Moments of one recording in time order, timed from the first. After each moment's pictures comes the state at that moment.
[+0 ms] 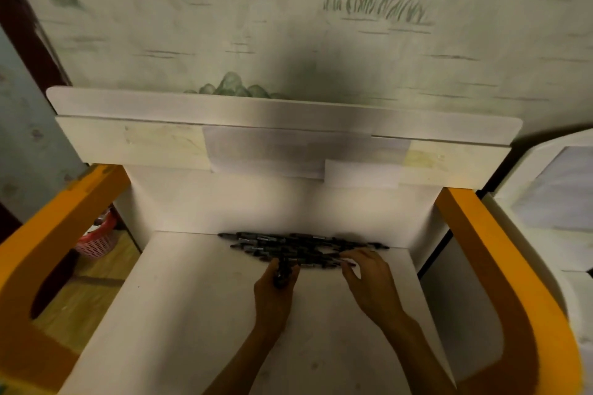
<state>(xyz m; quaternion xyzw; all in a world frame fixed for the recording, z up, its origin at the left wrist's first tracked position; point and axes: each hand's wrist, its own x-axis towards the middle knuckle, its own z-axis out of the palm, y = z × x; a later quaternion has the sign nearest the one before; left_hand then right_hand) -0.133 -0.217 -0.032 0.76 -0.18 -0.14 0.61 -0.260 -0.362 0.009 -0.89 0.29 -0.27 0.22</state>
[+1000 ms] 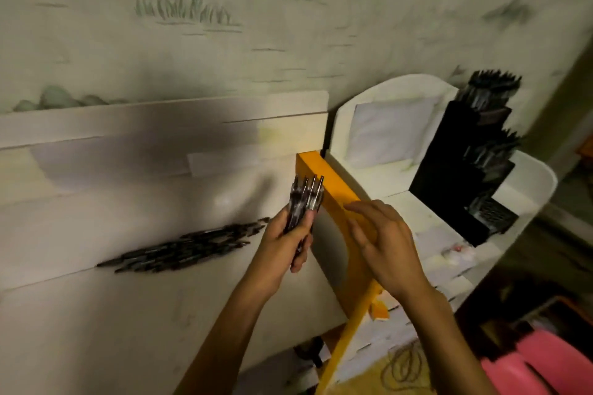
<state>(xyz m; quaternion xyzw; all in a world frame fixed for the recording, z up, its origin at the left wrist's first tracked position) -0.294 -0.253 0.142 0.47 -0.41 -0.50 0.60 -0.477 -0.321 0.146 -0.83 0.42 -0.36 0.08</state>
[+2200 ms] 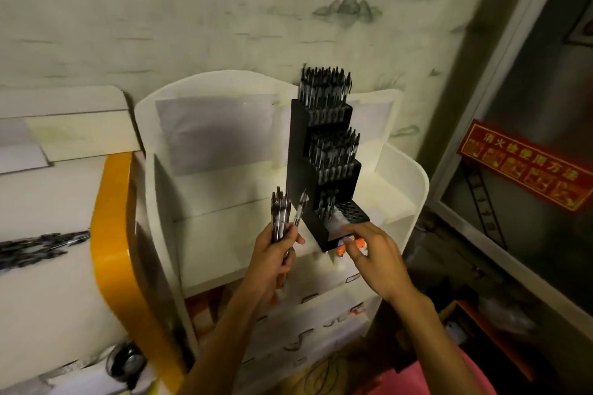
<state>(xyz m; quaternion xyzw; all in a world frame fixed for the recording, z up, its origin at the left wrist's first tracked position) -0.681 -0.437 0.092 0.49 -0.36 -0.48 0.63 -0.886 -0.509 0.095 -0.83 0.46 -0.29 0.14</state>
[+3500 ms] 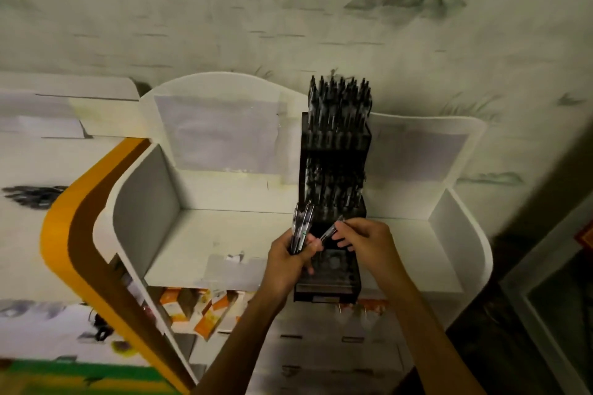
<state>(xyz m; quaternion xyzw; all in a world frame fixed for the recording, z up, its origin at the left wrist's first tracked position) -0.784 -0.624 0.070 0.63 -0.27 -0.28 0.68 -0.897 -0.752 0.106 -0.74 0.30 -0.30 0.53</state>
